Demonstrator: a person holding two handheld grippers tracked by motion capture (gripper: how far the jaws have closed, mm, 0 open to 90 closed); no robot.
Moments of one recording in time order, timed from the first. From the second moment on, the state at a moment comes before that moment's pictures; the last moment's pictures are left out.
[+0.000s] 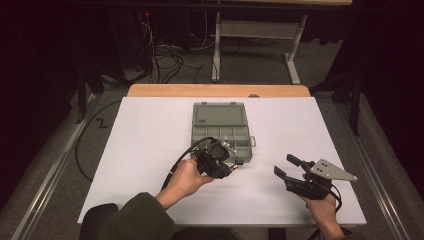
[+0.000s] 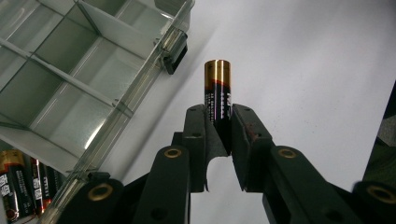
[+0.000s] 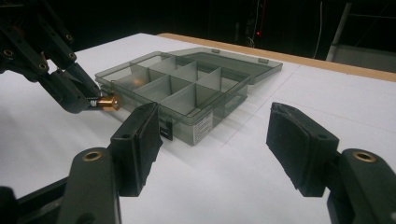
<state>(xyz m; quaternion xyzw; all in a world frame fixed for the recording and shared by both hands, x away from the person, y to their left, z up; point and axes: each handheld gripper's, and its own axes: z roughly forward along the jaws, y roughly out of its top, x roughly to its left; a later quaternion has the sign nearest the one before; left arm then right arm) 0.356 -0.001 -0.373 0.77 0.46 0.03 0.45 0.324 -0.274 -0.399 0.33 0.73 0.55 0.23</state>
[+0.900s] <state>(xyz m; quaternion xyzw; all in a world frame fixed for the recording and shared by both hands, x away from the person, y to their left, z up) 0.371 0.016 -0.356 0.74 0.48 0.03 0.47 0.324 -0.274 -0.399 0.33 0.73 0.54 0.23</state>
